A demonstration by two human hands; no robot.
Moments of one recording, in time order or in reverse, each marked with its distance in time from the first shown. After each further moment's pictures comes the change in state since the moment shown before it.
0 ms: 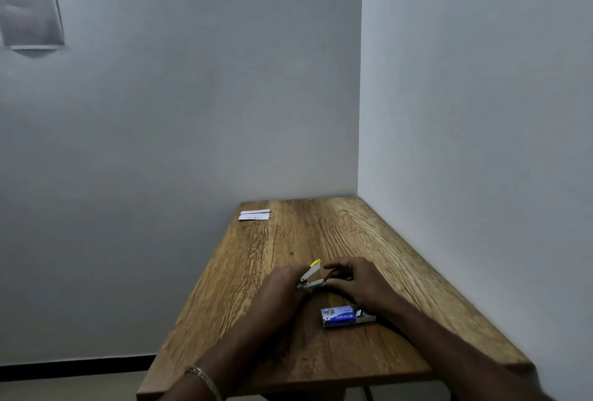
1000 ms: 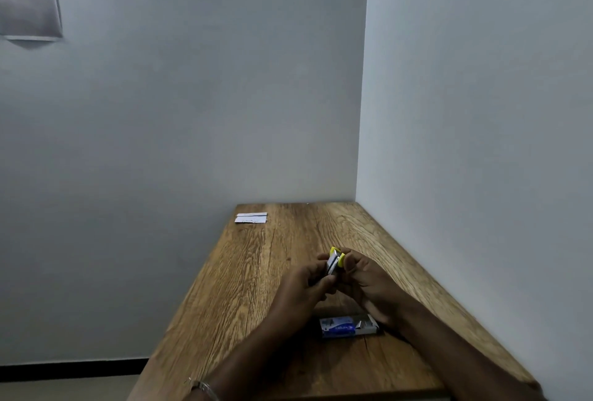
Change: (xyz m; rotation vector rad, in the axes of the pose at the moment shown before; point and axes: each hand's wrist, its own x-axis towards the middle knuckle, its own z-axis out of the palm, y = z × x) left_hand 0.009 0.035 0.010 -0.674 0.122 -0.026; right_hand -0.003 -0.016 -0.011 0.921 -0.185 0.036
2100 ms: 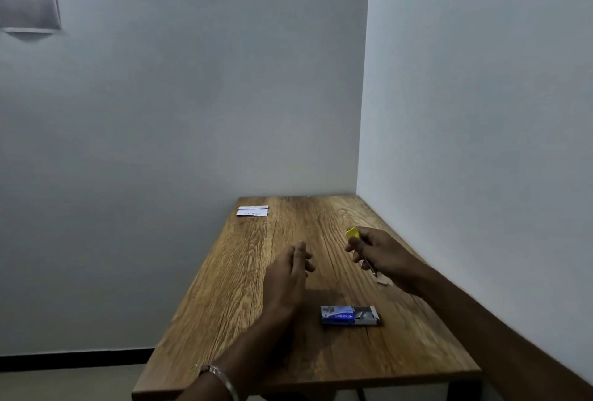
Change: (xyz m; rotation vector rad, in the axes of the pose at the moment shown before) left_hand 0.002 -0.012 -0.006 0.102 0.356 -0.178; right_hand 0.004 -0.046 -0.015 -0.742 0.157 0.029
